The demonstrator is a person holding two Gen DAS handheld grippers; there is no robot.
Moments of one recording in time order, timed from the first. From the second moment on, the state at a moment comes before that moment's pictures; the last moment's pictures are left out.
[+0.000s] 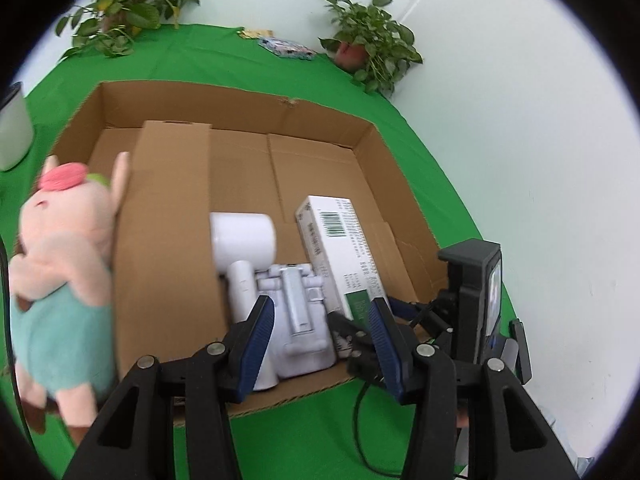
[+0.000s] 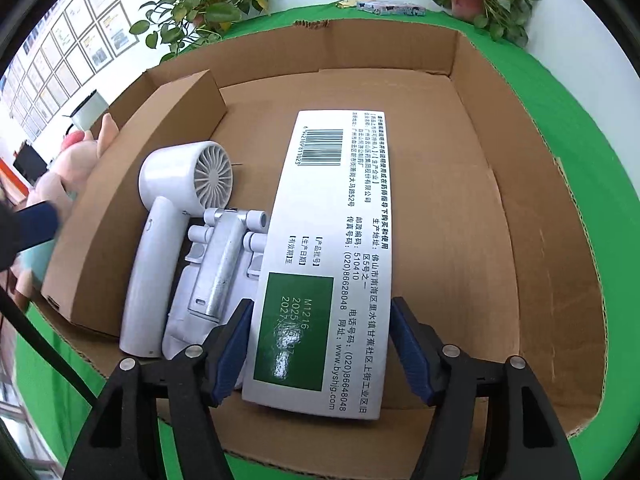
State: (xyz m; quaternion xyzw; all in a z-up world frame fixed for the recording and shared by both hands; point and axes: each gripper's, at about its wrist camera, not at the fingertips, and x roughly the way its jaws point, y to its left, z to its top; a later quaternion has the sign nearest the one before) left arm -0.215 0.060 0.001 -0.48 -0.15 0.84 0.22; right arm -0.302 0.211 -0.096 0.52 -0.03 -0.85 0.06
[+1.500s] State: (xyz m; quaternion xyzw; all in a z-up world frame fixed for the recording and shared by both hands) left arm -0.145 0.054 -0.072 -0.28 0.02 0.96 -0.03; right arm -0.205 0.187 -0.076 0.28 0.01 -0.96 0.02
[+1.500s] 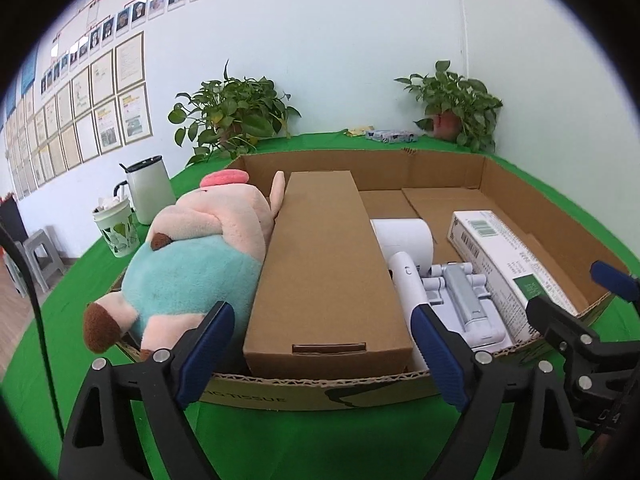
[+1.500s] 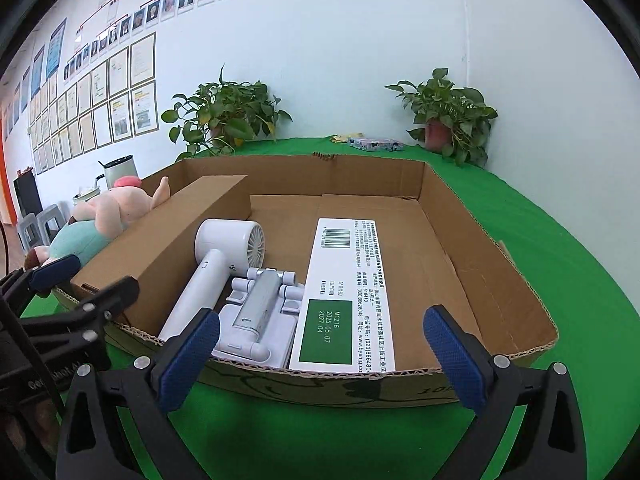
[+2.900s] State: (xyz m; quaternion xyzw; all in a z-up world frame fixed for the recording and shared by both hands) left arm -0.145 0.053 -0.072 -0.28 0.01 0.96 -0.02; right arm -0.205 0.184 -0.076 0.28 0.01 -0.96 0.02
